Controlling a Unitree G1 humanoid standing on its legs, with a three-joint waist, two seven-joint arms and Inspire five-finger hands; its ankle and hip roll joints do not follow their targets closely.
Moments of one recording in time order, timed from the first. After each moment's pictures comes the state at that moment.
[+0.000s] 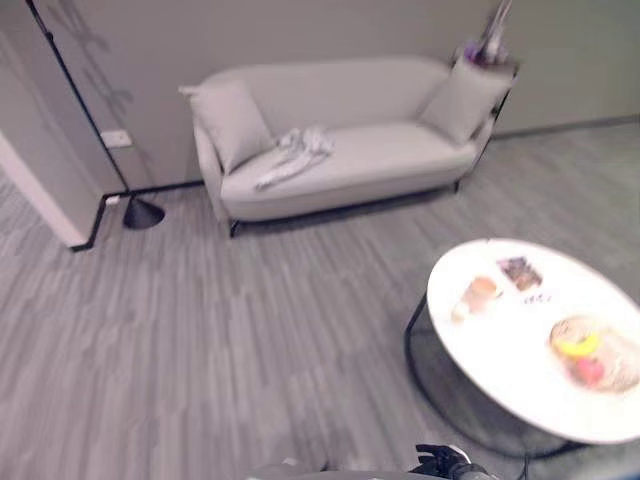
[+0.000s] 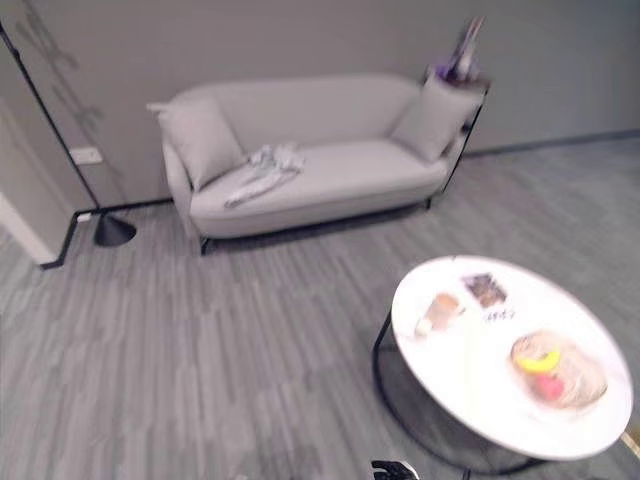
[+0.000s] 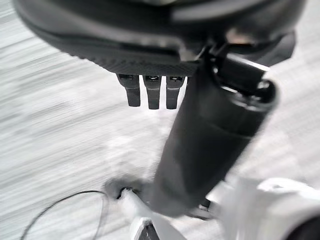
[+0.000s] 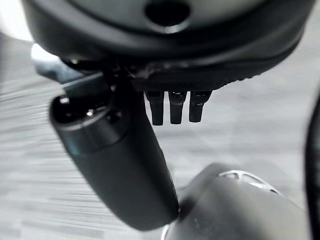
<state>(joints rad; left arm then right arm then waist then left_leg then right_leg) 0.07 0.23 -0.26 1.48 -0.11 -0.08 -0.01 -0.06 -0.23 0.40 1.31 0.10 -0.04 0.00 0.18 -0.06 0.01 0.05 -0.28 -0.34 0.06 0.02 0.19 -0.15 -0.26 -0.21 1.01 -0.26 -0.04</state>
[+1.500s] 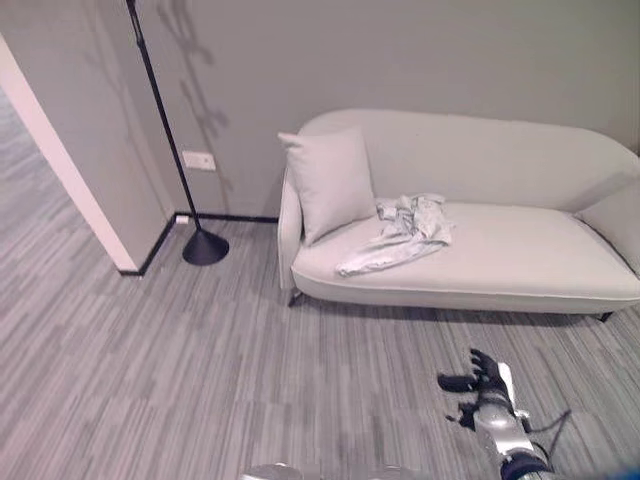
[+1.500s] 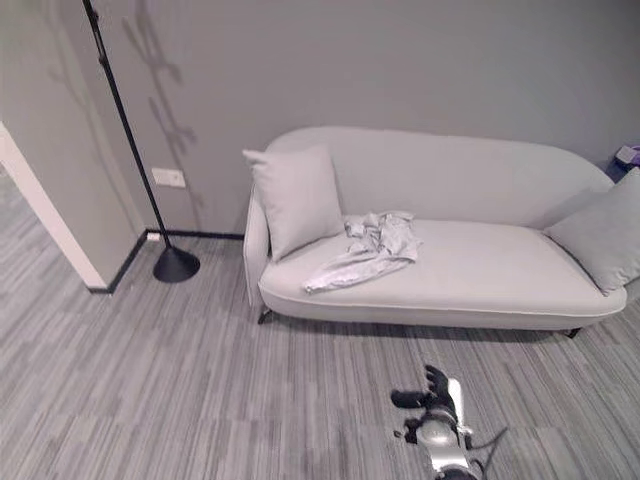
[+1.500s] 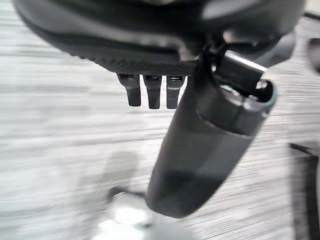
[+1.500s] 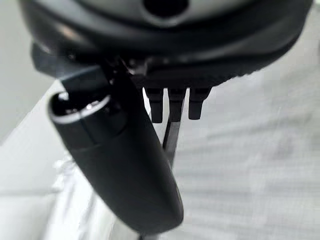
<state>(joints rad) 0.05 0.25 -0.19 1.33 -0.15 -0.13 0.09 -0.05 -0.36 0.04 0.87 -0.03 0.03 -0.39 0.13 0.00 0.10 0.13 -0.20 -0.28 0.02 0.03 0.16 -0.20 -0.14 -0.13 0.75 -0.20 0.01</state>
